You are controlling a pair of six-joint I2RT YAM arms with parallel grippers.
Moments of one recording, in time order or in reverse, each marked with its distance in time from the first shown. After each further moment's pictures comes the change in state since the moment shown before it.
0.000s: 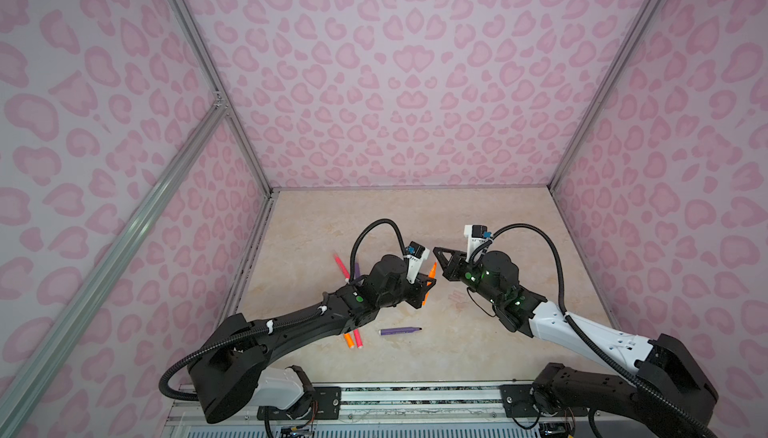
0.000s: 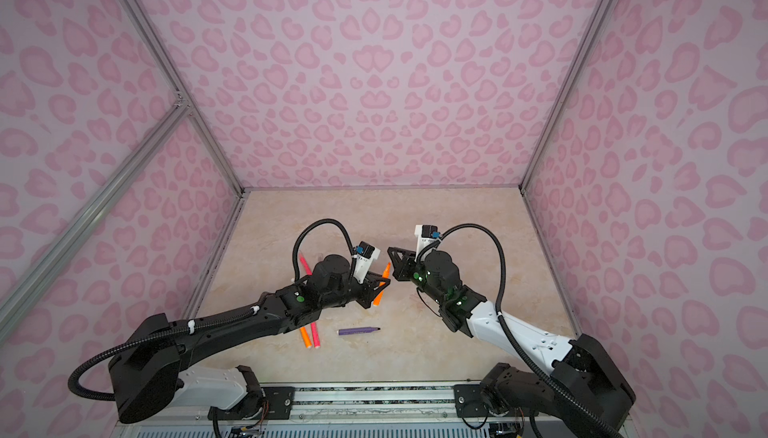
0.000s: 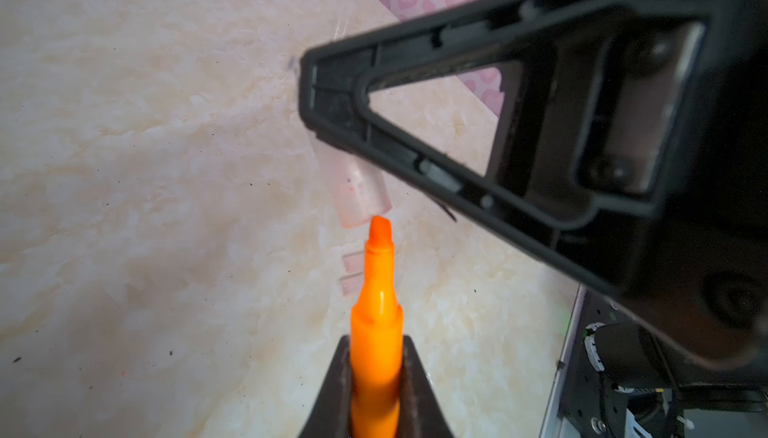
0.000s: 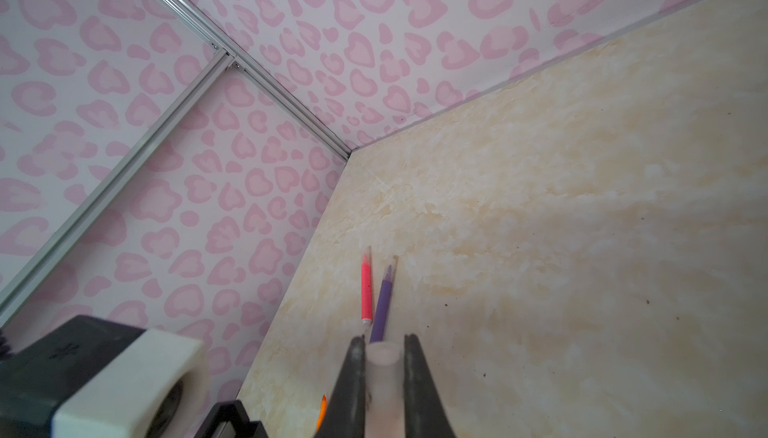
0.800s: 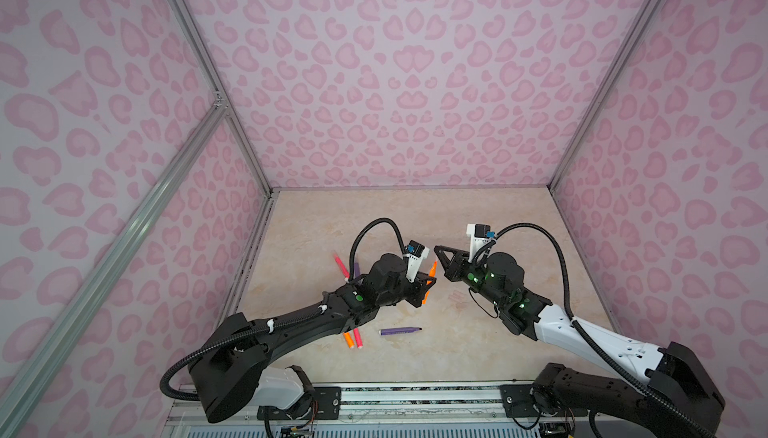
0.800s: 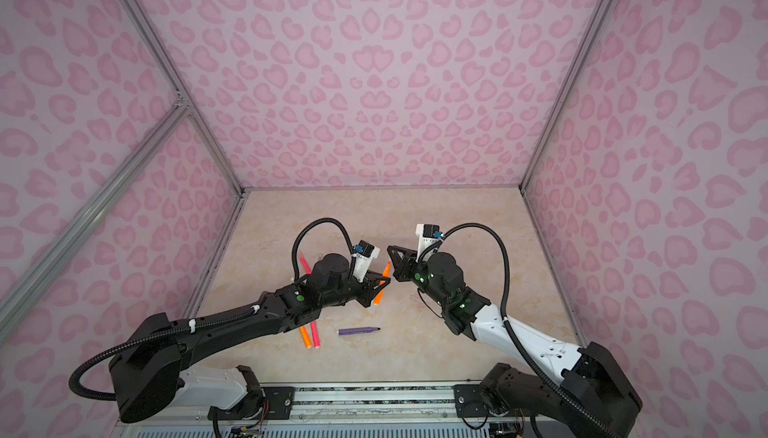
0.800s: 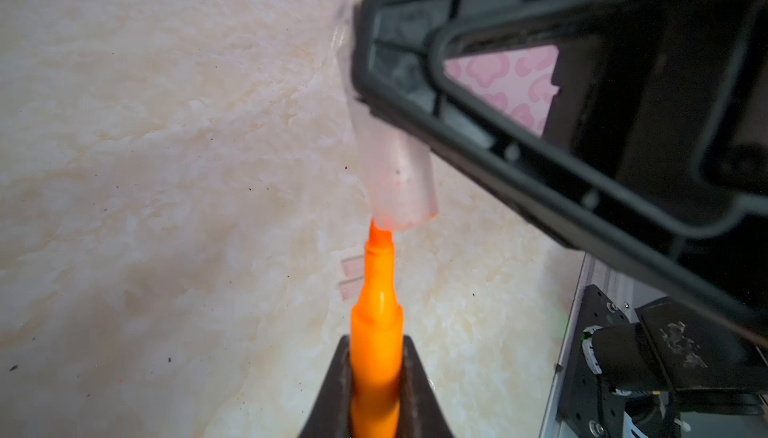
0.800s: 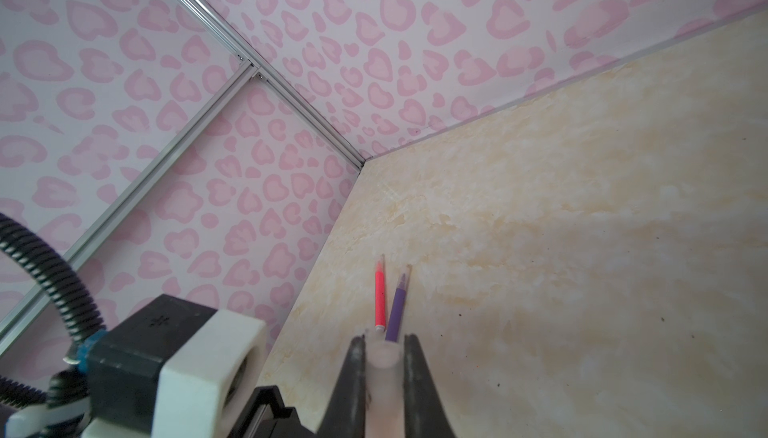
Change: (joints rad) left arm 0.008 0.004 0.001 0.014 0.016 0.000; right arm 0.008 -0.052 0.000 -0.005 0.012 -0.015
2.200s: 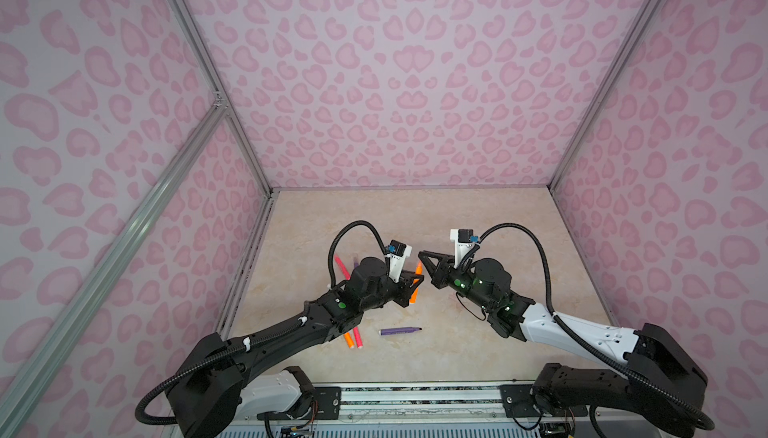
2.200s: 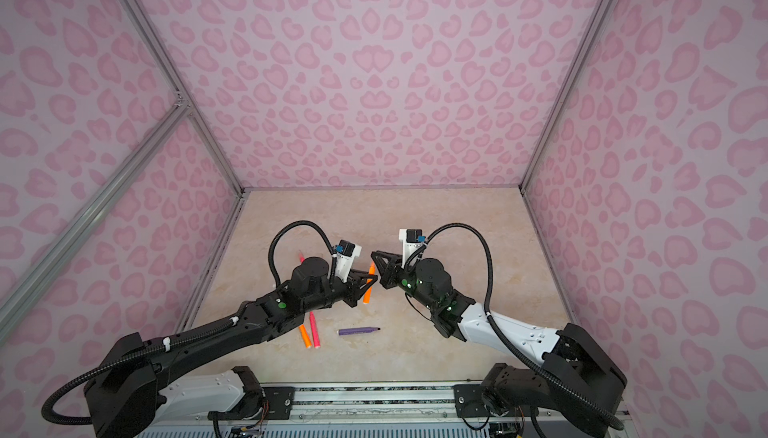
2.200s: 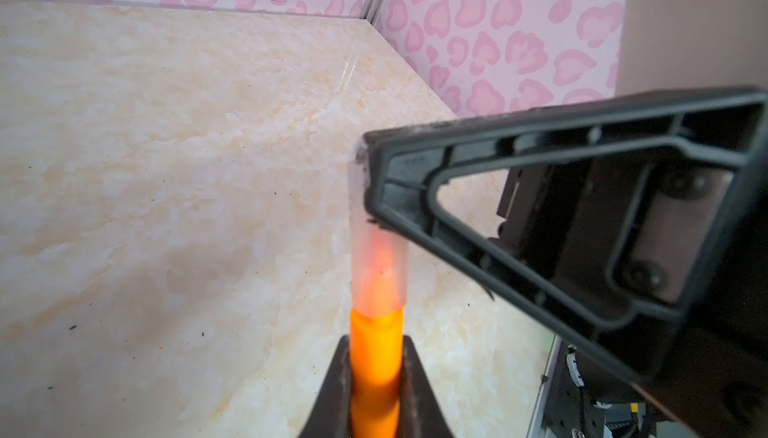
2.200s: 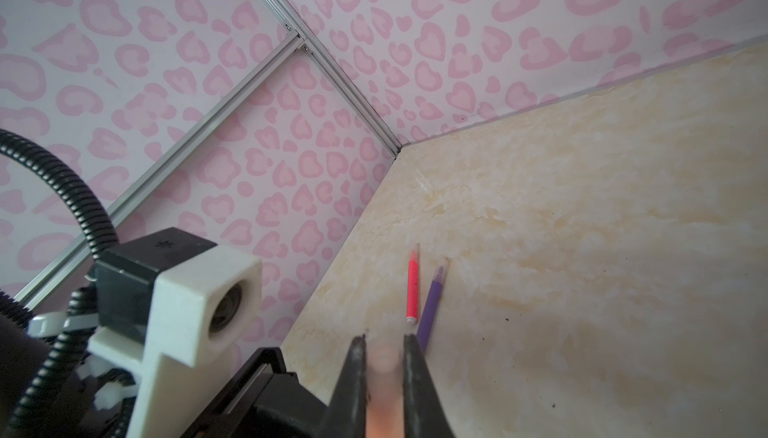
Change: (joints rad) left arm 0.060 -0.149 -0.112 0.037 0.015 -0.051; right arm 0.091 0.109 -0.014 0.181 -0.027 -0.042
